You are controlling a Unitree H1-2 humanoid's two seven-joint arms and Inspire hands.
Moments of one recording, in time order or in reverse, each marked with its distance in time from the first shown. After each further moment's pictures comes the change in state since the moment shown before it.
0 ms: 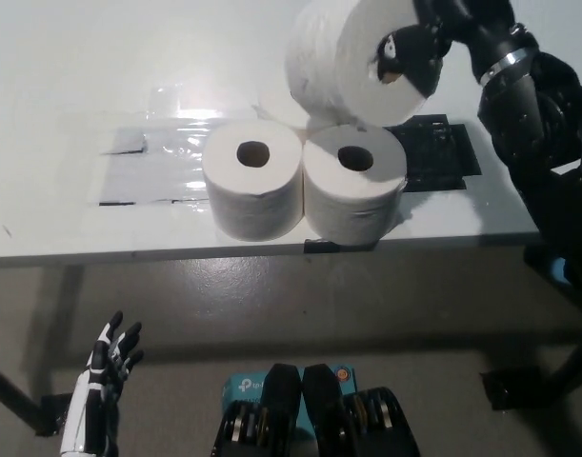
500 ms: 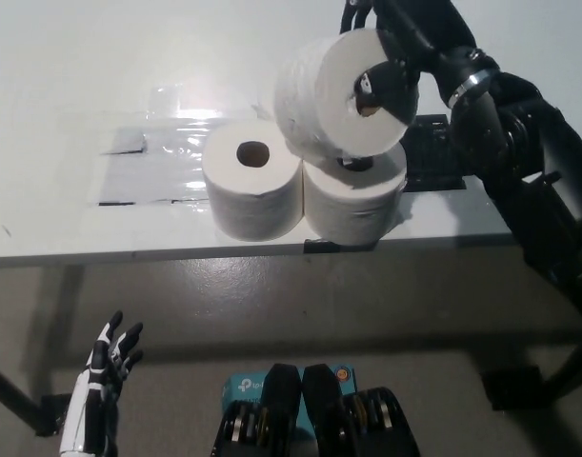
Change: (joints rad) left_arm -0.001 0.006 -0.002 0.000 0.001 0.000 -0.001; right_arm -0.034 0.038 0.055 0.162 -0.023 -0.061 0.003
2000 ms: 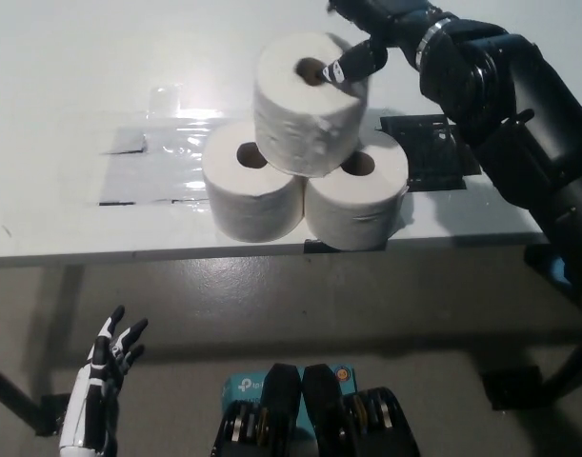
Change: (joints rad) left_arm -0.010 0.007 -0.002 -0.005 0.000 0.001 -0.013; right_arm -0.162 0.025 0.050 0.100 -0.001 0.093 0.334
